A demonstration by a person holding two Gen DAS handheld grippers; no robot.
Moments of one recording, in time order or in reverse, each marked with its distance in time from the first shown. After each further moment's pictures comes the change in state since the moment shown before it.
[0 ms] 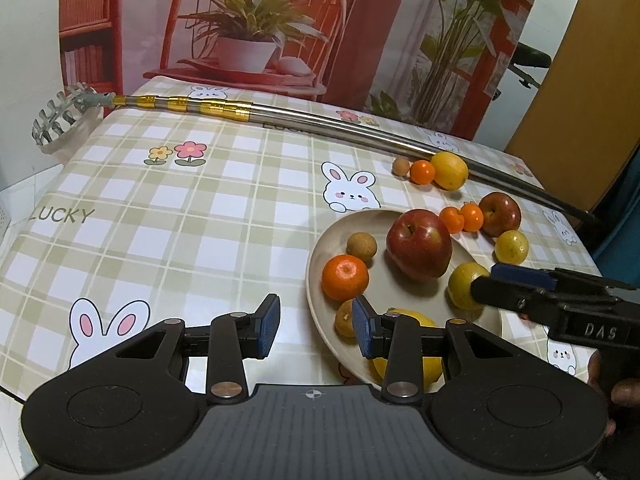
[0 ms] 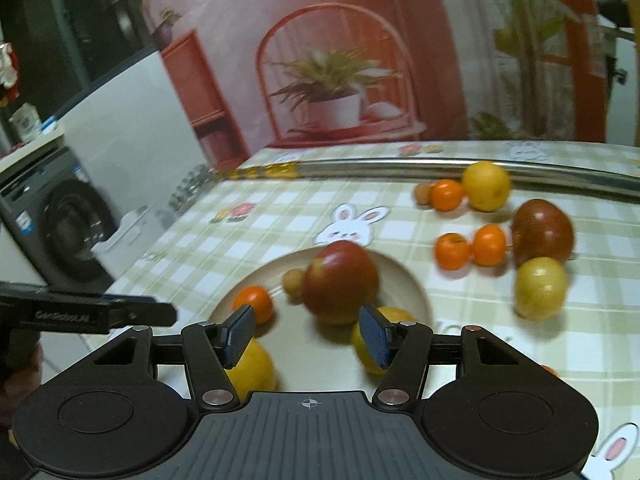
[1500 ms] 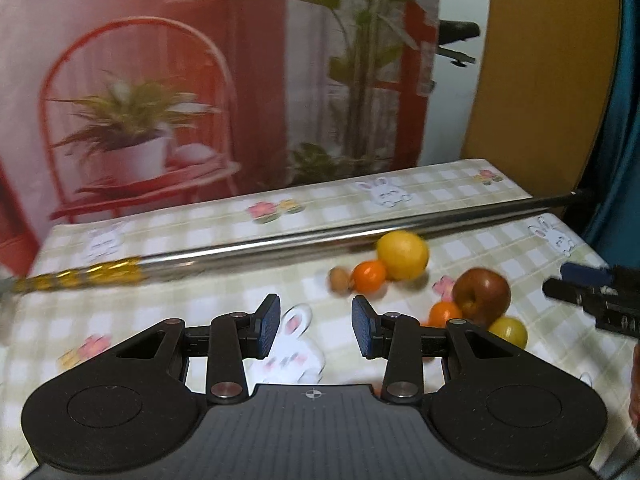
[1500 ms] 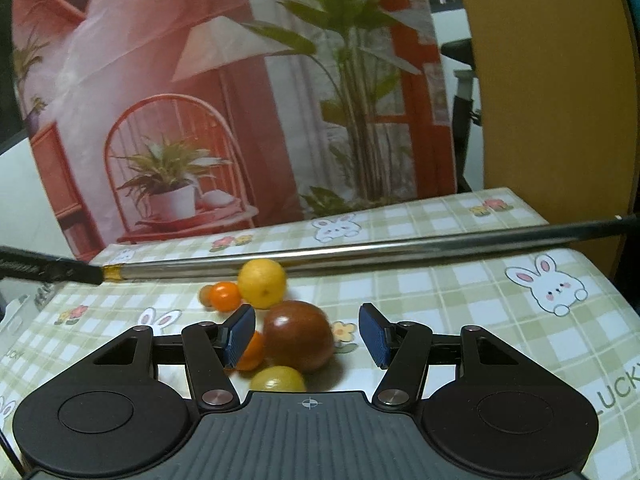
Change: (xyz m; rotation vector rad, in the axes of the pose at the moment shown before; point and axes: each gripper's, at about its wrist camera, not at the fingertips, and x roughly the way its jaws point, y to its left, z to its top) left arm 0.093 -0.093 0.128 0.342 -0.079 -0.063; right arm -0.033 -0.138 0.026 0.115 -0.243 -0.345
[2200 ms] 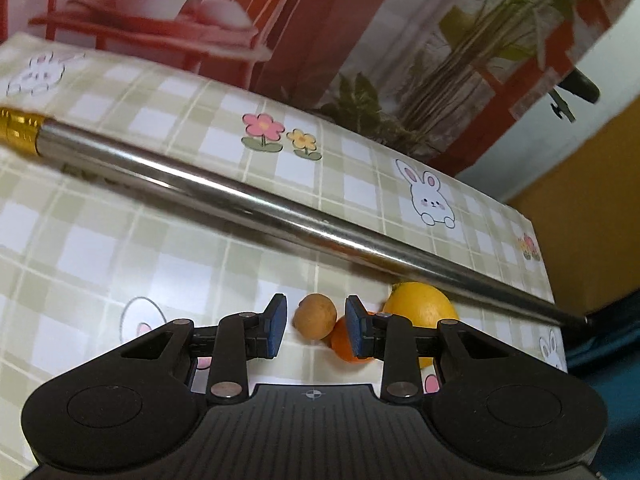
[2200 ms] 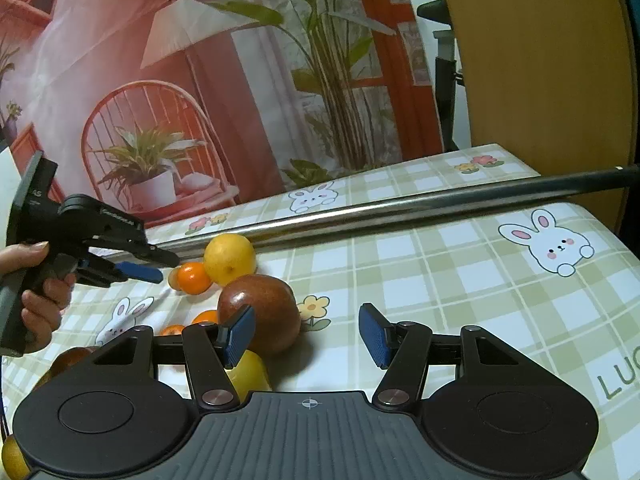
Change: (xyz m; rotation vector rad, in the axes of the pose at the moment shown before) left arm 0.147 0.029 0.015 -0.554 0.223 -0.098; right arm 0.027 -0.027 -0.015 0.072 0.065 0.001
